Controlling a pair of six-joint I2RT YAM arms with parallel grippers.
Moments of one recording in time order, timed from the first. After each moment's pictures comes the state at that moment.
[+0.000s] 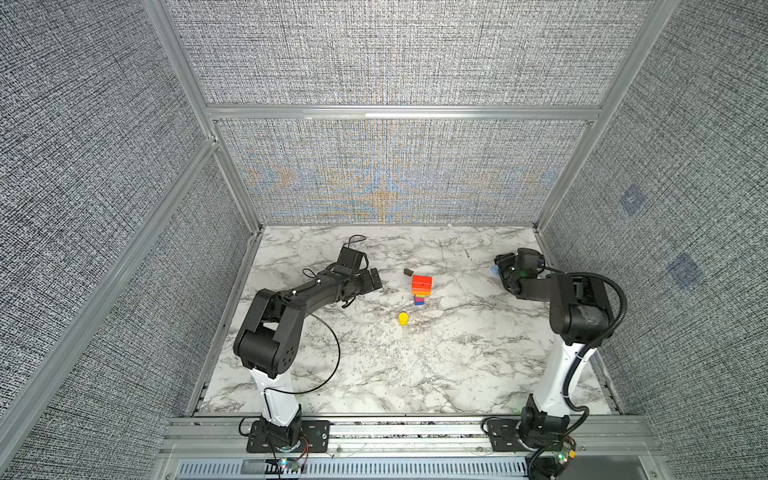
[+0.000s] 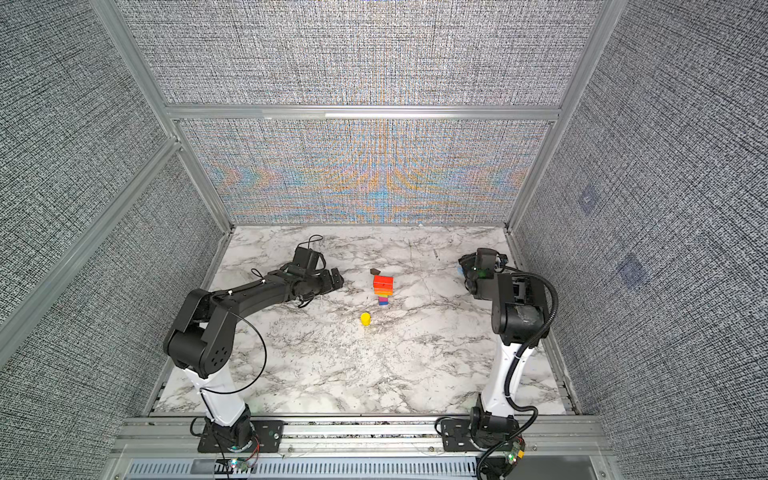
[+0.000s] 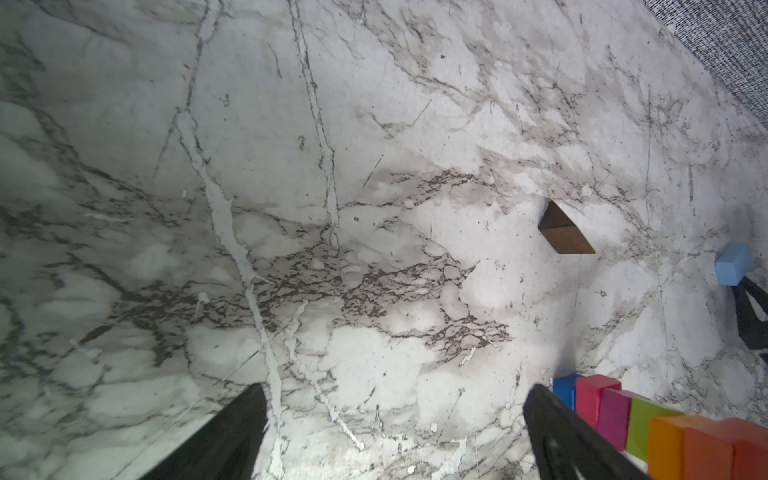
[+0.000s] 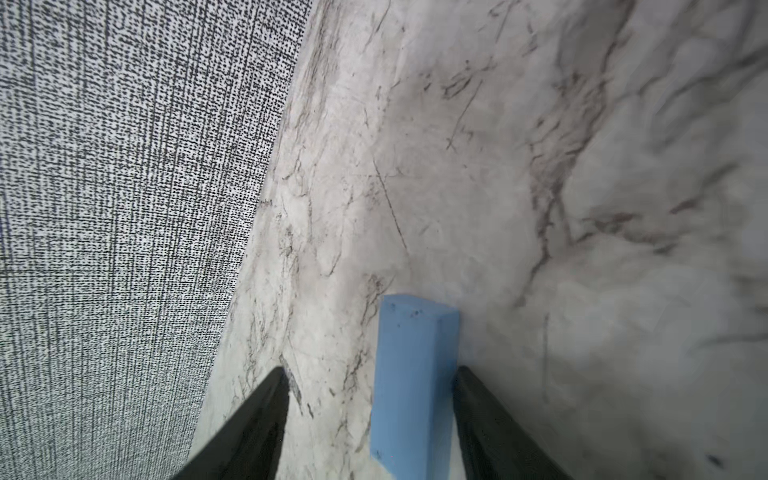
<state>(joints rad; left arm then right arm) -0.43 1.84 1.14 -0.22 0.12 -0.65 -0.12 2.08 1.10 0.38 -0.08 1.07</state>
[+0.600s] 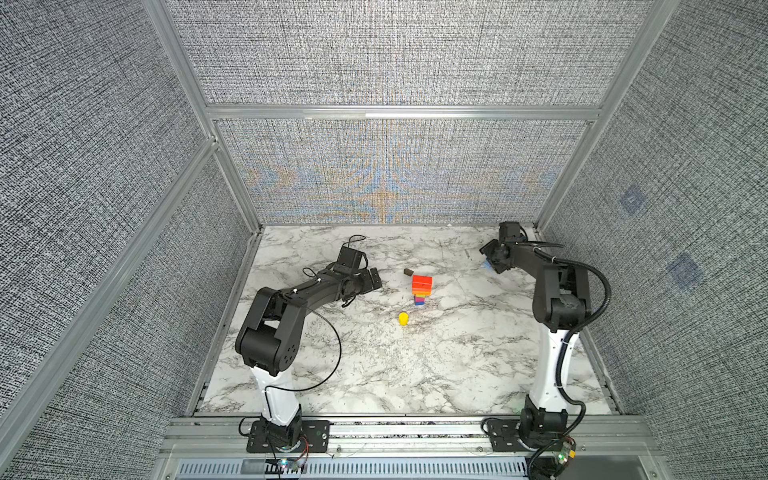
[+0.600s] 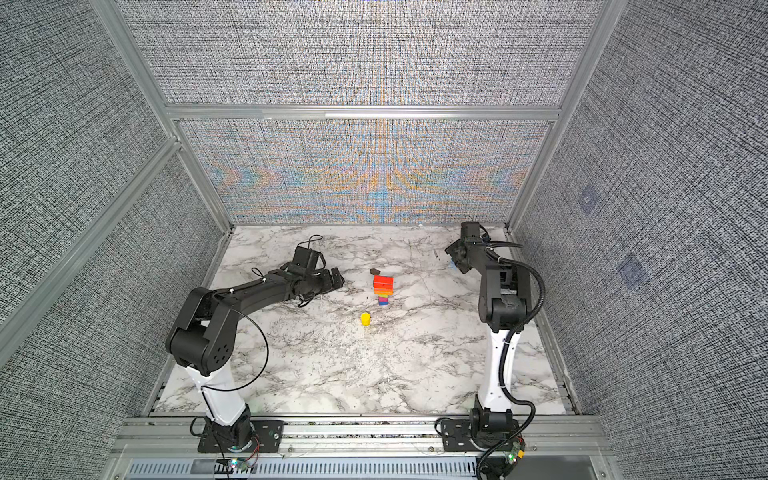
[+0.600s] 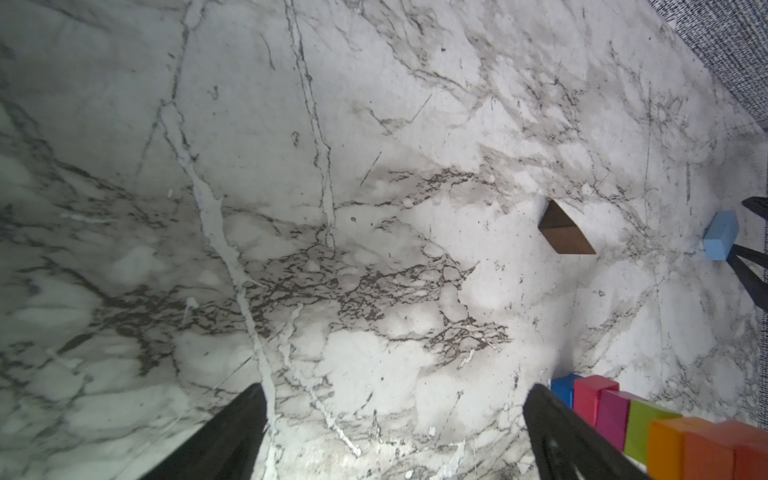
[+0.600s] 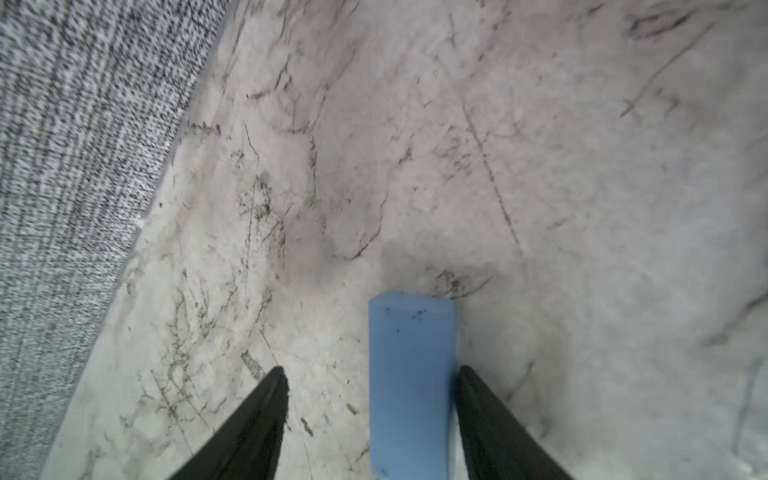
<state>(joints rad) -0.42 1.85 1.15 -0.22 0.15 -0.66 -0.02 2.26 1.69 -0.39 0.02 0.86</state>
